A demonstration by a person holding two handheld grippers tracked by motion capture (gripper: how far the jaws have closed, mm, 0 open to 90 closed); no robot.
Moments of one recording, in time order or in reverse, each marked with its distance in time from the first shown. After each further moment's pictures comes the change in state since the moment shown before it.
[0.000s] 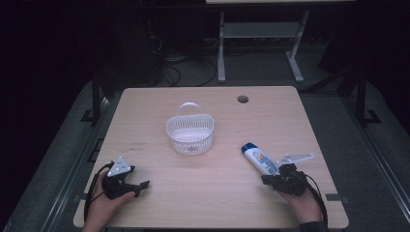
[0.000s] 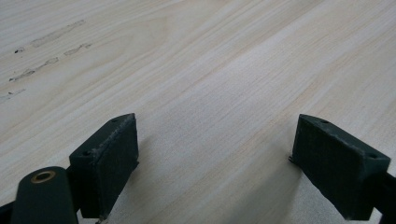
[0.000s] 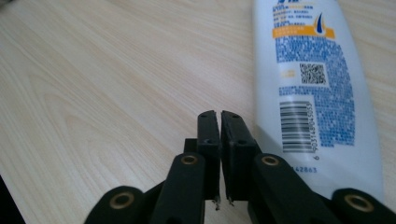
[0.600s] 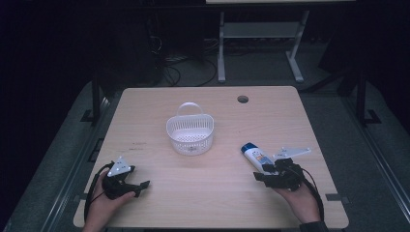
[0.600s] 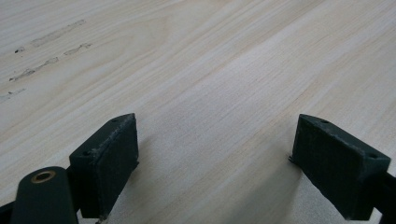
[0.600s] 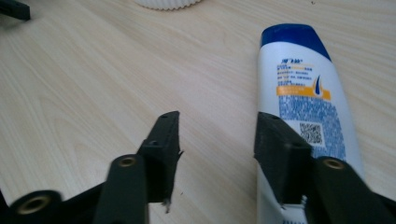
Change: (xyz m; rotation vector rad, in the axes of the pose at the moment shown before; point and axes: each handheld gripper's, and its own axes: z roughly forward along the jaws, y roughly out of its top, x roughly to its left) left arm -0.001 0.000 0.000 0.003 0.002 -0.003; right arm 0.010 0.023 -0.003 -0.049 -0.018 -0.054
